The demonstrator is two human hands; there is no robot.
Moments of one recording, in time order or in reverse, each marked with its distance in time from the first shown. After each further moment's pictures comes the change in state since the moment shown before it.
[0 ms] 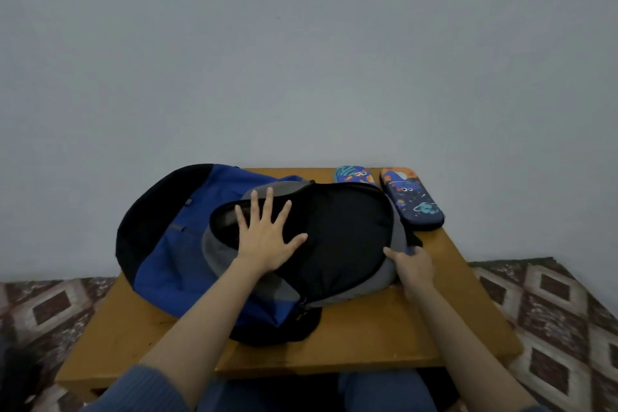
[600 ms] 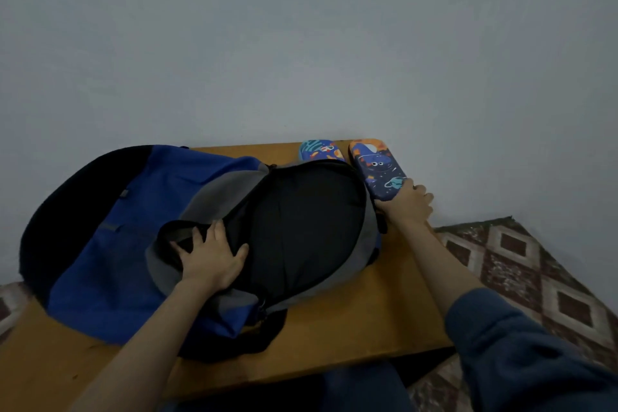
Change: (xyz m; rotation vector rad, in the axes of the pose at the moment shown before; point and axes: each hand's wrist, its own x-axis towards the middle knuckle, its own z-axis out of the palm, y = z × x) left_hand 0.005 -0.014 0.053 -0.147 -0.229 -0.213; right_hand 0.100 -0.032 -0.017 -0.828 0.237 -0.278
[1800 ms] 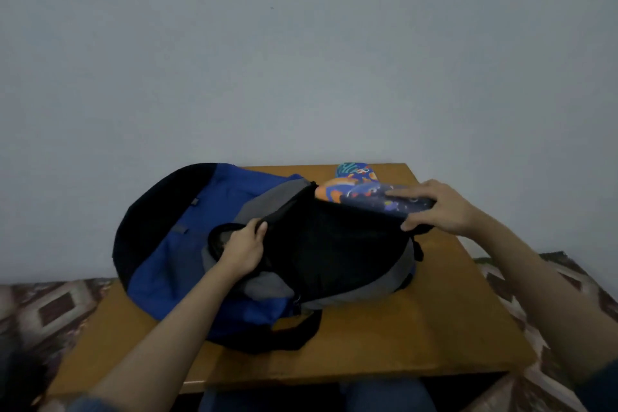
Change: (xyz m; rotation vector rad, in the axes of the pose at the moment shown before) left_hand -0.020 -0.002 -0.055 -0.463 0.086 0.043; right_hand -0.043 -0.031 -0.097 0.250 -0.490 -0.652
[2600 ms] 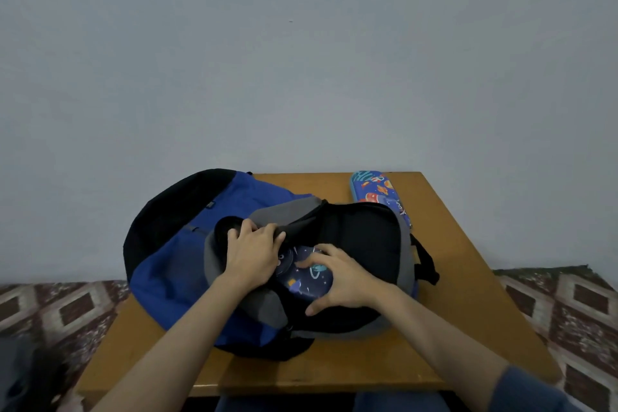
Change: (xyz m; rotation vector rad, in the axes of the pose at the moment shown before) left_hand -0.016 0.004 -0.017 0.574 0.131 0.156; right_hand 0.006 -0.056 0.161 -0.168 -0.351 -0.185
